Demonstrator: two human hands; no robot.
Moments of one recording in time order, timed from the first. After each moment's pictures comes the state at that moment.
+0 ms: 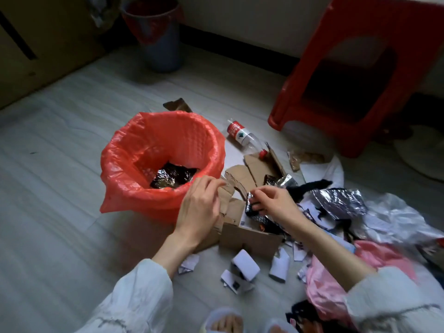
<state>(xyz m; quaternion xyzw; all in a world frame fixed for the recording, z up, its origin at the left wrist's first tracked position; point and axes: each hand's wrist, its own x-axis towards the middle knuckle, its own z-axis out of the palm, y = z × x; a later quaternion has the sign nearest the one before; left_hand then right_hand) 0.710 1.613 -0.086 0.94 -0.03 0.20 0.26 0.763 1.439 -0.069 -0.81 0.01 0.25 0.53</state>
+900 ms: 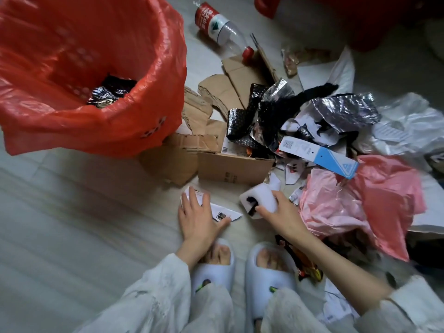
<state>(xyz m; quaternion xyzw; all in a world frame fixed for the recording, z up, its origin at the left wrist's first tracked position) 0.603 1.534 -0.280 0.95 0.15 -0.25 0.10 0.648 1.352 -0.234 -0.88 0.12 0.32 0.33</state>
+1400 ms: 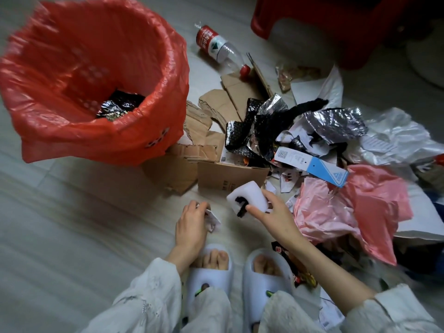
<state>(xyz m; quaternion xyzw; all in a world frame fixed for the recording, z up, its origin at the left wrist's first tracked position) 0.601 1.548 -0.254 0.95 0.13 -0.18 0.24 0.649 1.364 -0.212 -0.85 0.11 0.27 0.45</state>
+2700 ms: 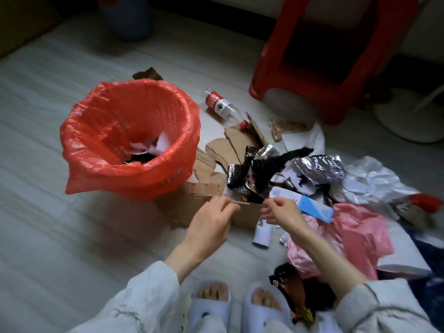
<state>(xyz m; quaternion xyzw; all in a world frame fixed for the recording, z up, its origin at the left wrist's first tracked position) 0.659 1.546 -0.144 0.95 -0.18 0.05 0.24 0.711 1.367 -0.131 -0.80 0.19 0.27 0.50</state>
